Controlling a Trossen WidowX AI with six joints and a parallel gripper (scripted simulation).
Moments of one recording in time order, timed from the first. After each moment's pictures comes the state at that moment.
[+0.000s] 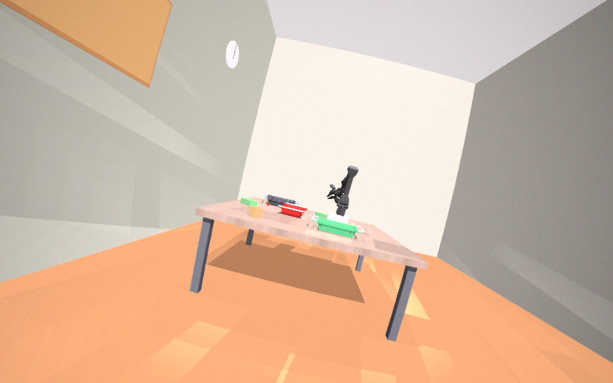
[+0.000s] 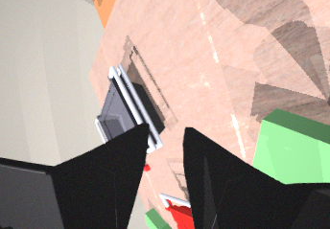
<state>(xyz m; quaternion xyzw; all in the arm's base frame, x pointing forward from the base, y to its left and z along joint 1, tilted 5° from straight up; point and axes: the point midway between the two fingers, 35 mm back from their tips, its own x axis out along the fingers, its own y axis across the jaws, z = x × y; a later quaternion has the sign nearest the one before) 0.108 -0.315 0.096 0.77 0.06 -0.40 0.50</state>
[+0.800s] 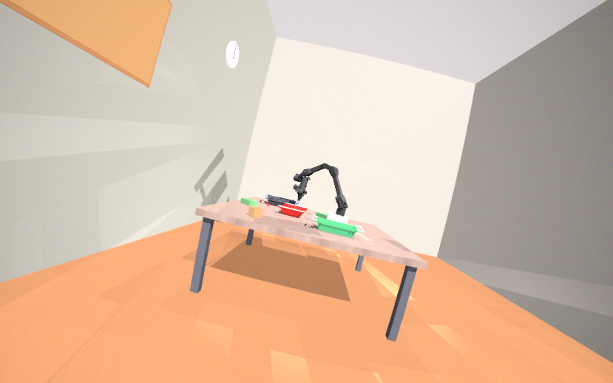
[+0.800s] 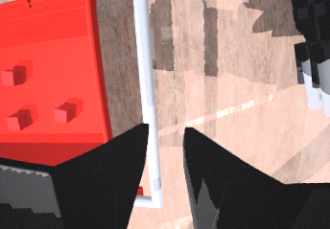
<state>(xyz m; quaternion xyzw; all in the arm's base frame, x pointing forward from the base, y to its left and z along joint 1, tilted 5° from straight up) 0.367 -0.166 0.039 0.09 0.68 -0.03 0.72</state>
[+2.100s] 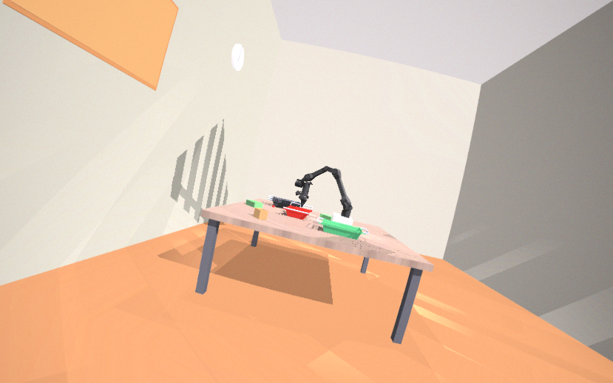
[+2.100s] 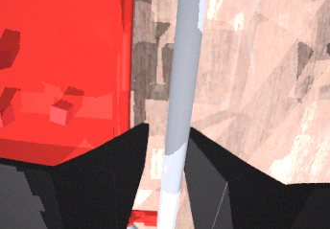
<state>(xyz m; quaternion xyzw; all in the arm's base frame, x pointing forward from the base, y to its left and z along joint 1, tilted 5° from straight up) 0.372 -0.133 0.004 0.02 0.71 0.01 0.70</state>
